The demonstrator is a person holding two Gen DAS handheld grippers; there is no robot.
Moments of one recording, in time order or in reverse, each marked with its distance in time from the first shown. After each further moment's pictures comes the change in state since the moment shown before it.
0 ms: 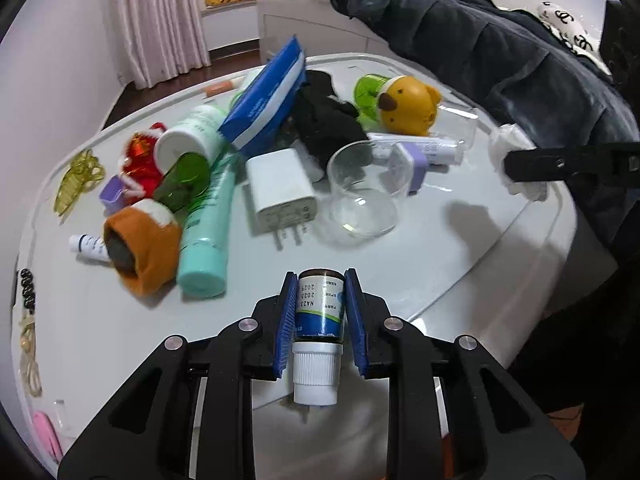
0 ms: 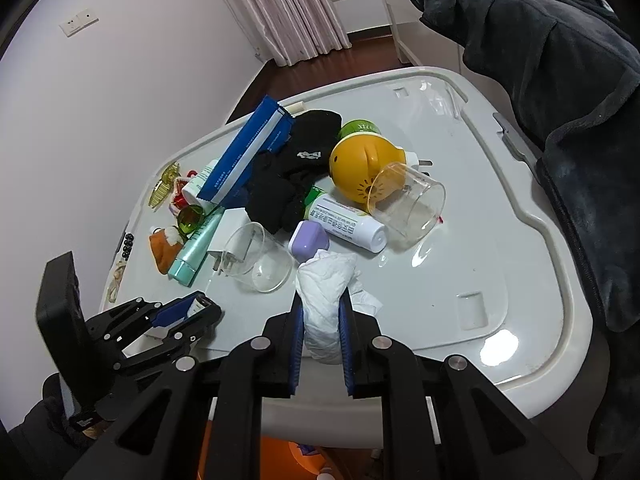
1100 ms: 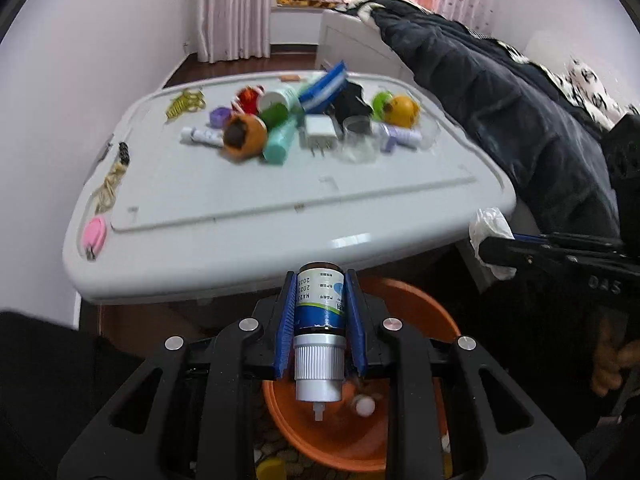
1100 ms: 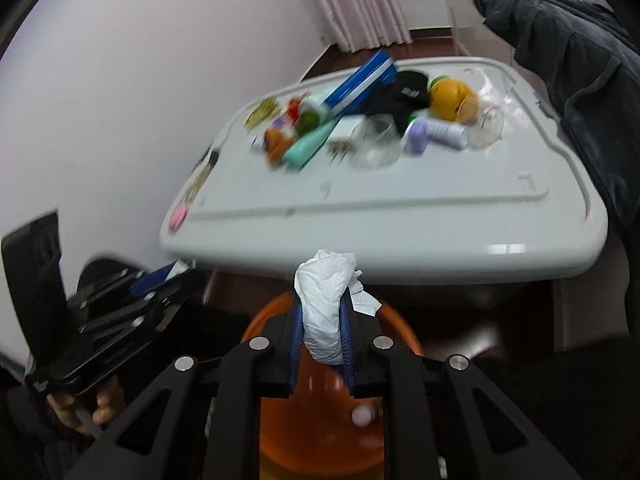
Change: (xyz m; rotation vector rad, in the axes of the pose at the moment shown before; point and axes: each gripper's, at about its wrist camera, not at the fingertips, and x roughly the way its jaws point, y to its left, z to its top) left arm -0.149 -0.030 -0.110 -0.236 -0.040 0.038; right arm -0.068 0.075 -0.135 -0.168 0.054 0.119
